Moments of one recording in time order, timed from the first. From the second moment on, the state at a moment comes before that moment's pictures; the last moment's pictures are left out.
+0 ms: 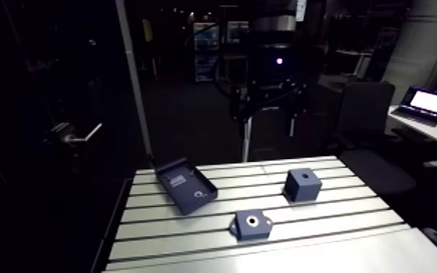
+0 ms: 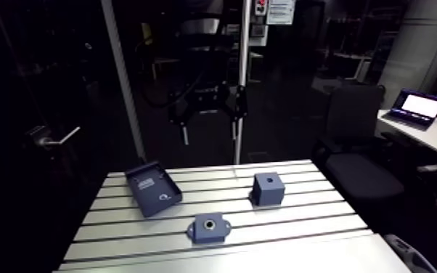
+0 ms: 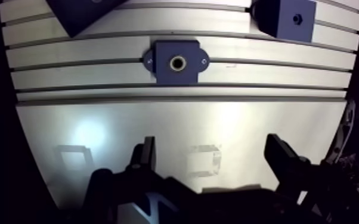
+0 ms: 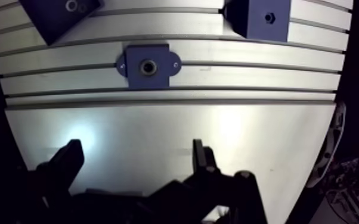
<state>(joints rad) -0.16 -1.52 1.65 -1.58 -1.64 -1.74</state>
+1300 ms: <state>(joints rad) -0.17 -1.53 1.49 -1.51 -1.59 -1.73</state>
